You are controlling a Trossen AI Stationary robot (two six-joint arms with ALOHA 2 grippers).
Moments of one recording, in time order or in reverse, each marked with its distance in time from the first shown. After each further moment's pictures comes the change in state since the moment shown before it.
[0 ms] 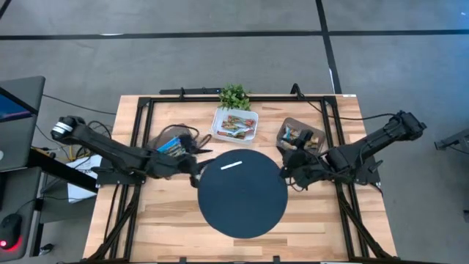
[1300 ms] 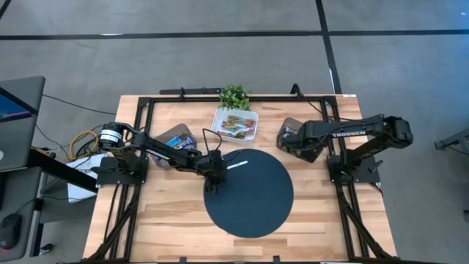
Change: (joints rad) left arm 0.272 0.658 0.064 -0.069 0.706 -0.322; right arm -0.548 0.214 0.051 -0.952 -0.614 0.639
